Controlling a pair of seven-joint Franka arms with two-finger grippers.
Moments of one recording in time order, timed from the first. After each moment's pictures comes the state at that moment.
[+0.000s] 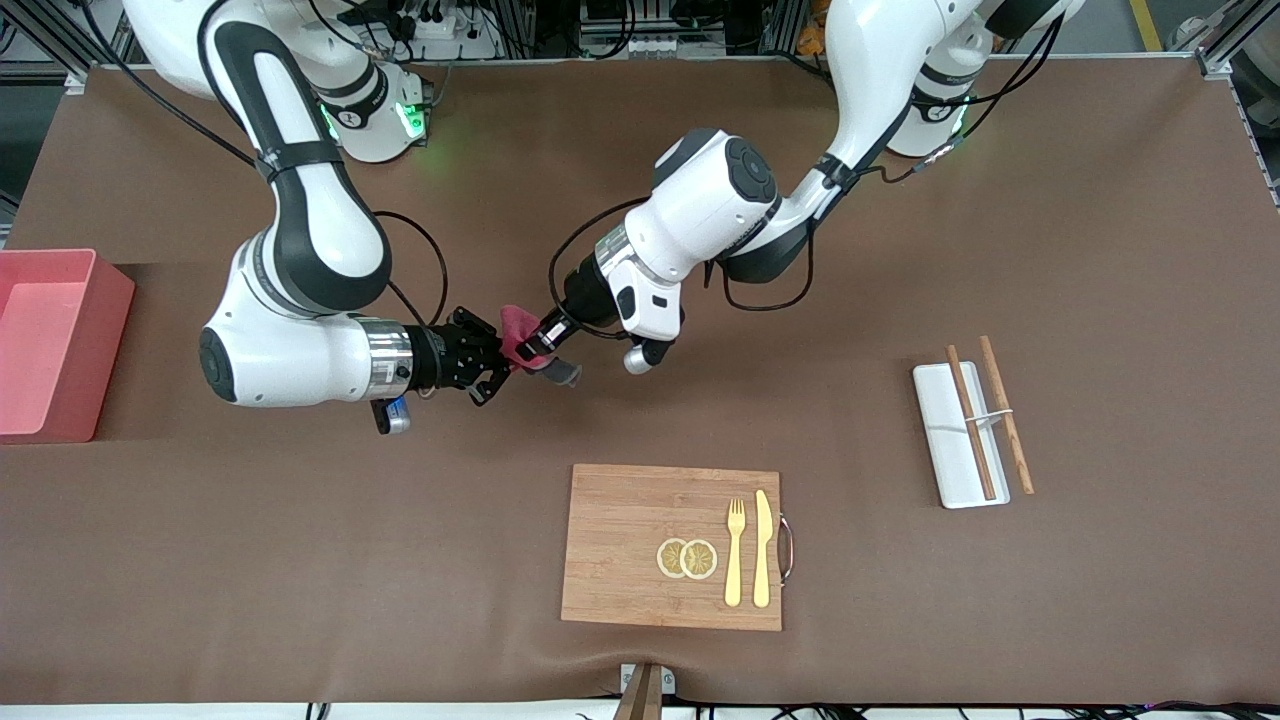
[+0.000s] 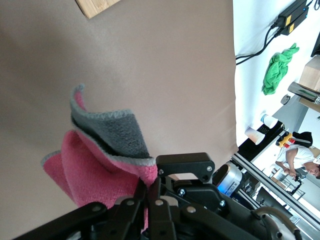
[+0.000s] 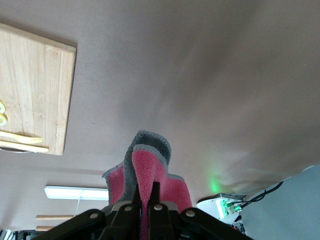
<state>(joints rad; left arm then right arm) -0.50 0.64 -0.43 -1.44 -0.33 2.79 -1.47 0.39 0.45 -0.10 -1.61 0.82 1.82 1.17</state>
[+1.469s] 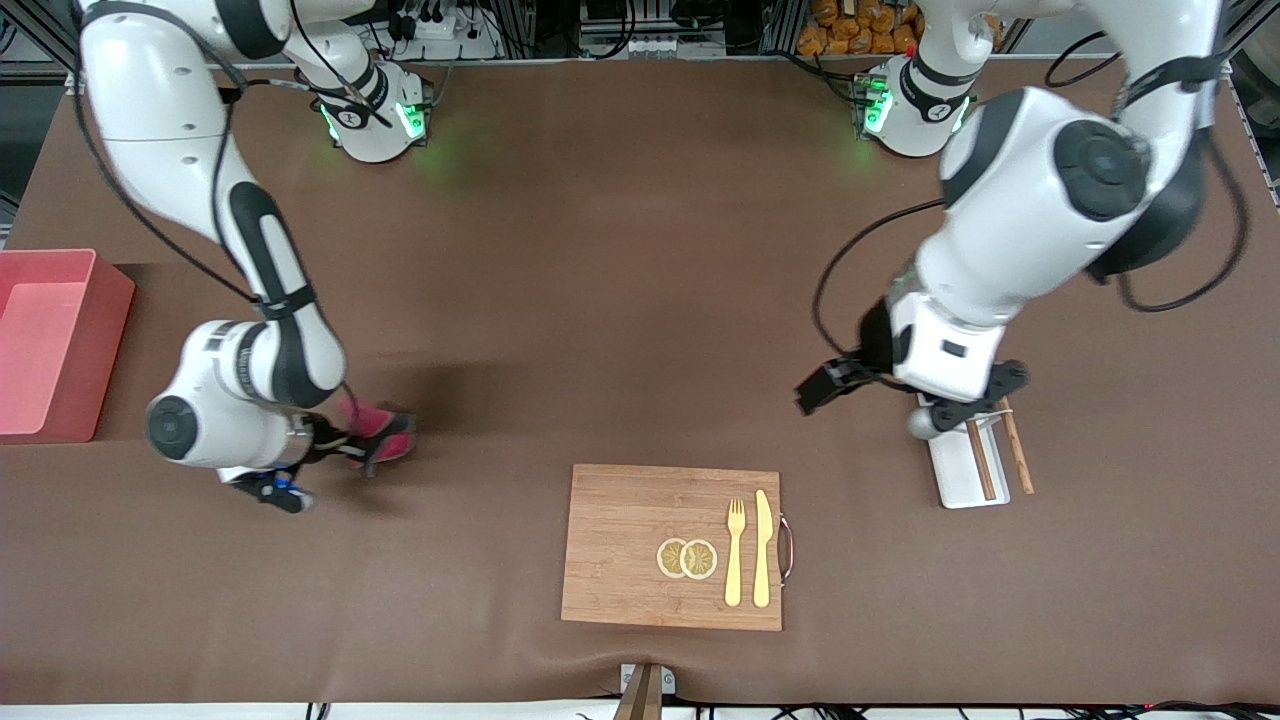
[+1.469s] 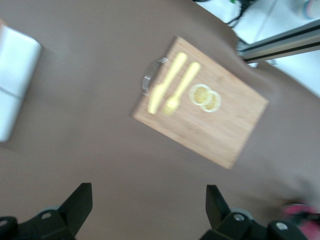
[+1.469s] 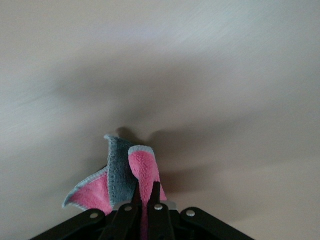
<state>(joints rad) -0.11 0.34 -0.31 -1.40 -0.04 1.91 -0.82 0.10 0.68 -0.13 -1.67 0.20 2.19 0.15</state>
